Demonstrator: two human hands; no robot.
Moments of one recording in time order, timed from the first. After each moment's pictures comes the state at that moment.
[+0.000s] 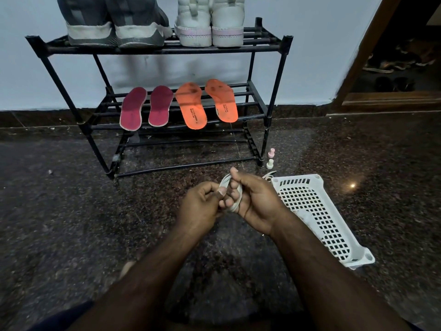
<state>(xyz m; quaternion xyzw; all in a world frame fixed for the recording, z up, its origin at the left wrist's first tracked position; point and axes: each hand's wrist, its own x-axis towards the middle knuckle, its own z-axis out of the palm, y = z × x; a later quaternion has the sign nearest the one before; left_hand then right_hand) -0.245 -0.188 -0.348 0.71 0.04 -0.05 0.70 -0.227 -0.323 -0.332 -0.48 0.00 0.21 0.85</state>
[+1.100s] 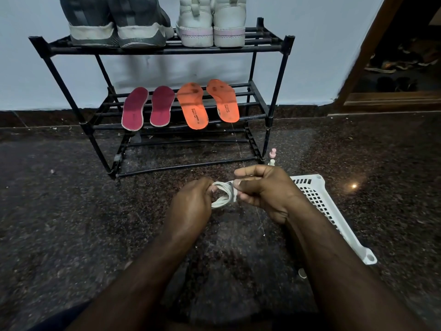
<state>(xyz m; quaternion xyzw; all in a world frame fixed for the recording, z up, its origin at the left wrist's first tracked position) -0.235 -0.162 -0.360 0.93 -0.08 0.13 0.34 -0.222 -0.342 -0.309 -0.65 0.08 0.14 0.74</state>
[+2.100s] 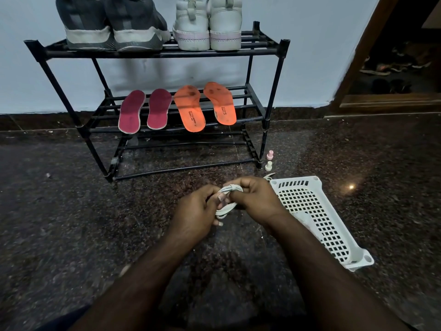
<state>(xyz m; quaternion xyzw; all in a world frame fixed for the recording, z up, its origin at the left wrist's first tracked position) -0.244 -0.173 -0.352 0.85 -0.05 -0.01 0.52 -0.221 -0.333 -0.343 -0.77 -0.01 0.07 0.64</state>
